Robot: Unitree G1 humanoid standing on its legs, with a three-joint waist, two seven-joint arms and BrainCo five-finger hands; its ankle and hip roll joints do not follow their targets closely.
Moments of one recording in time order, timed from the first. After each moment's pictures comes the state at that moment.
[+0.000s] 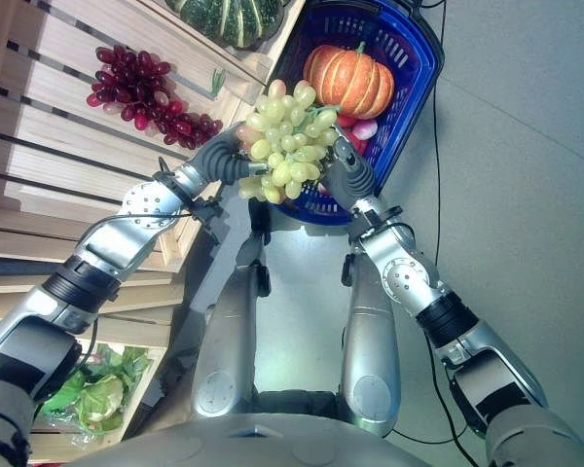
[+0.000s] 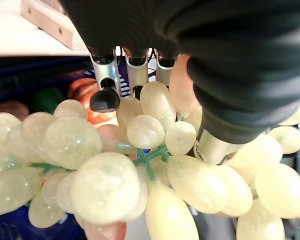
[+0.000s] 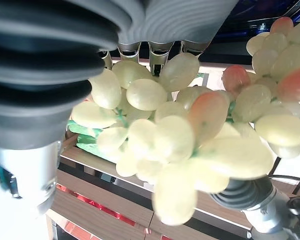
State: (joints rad) left arm -0.65 0.69 -0.54 0.13 -0.23 -0.13 -0.11; right arm -0.48 -0.50 0.54 0.06 1.31 -0.19 0.19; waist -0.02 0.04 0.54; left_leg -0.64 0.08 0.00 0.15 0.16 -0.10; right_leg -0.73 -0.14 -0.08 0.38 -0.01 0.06
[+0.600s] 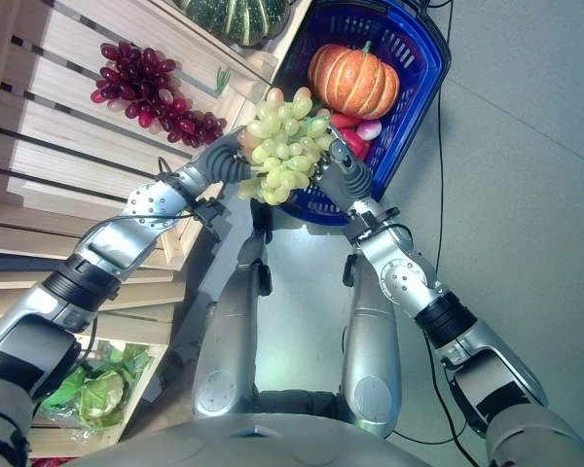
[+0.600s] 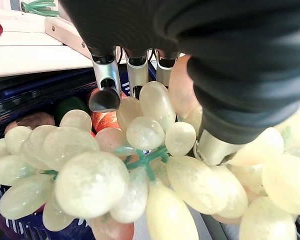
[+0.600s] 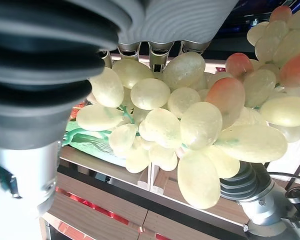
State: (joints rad) left arm -0.66 0.69 -0.56 0.13 -0.19 -0.09 -0.10; right arm -0.48 -0.49 0.56 0.06 1.31 -0.20 0.18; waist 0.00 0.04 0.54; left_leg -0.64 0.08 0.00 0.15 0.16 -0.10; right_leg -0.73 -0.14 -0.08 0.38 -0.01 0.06
